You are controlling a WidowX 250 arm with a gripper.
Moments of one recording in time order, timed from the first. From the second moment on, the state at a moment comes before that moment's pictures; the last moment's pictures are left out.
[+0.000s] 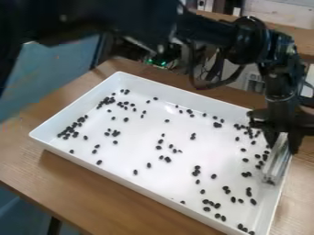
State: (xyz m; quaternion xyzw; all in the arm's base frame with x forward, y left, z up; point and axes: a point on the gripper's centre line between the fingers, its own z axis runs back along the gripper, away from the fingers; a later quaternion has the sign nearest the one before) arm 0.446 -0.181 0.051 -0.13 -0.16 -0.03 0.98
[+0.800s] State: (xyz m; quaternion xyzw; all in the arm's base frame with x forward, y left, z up) arm 0.449 -0.159 0.050 -0.17 -0.18 0.01 0.97
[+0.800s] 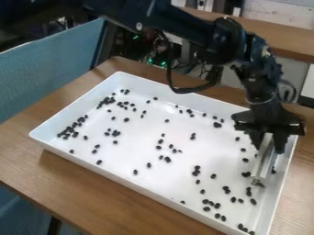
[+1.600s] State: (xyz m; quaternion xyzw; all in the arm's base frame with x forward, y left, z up) arm 0.472 -0.163 0.024 -0.18 -0.14 0.04 0.97
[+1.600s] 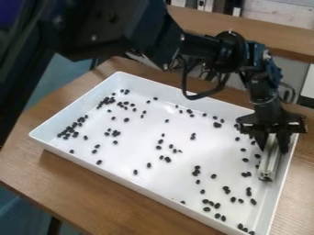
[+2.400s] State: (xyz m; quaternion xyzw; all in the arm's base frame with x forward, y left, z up) arm 0.436 -0.004 0.012 -0.08 -0.08 0.12 0.99
